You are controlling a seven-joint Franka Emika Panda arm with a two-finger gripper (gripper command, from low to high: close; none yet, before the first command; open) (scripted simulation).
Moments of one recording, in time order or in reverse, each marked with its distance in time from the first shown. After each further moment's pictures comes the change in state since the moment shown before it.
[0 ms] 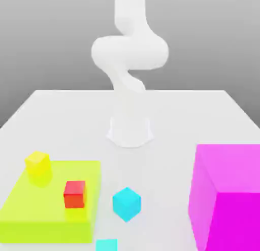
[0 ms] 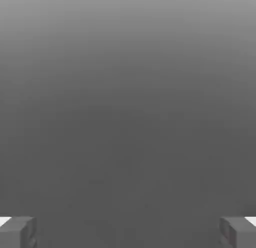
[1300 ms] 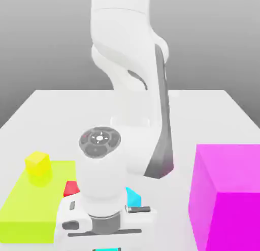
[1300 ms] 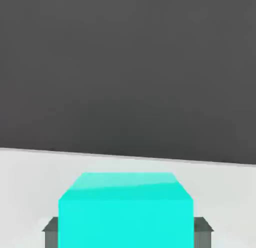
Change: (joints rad) arm -0.019 1.219 -0.056 0.019 0.094 0.462 -0.229
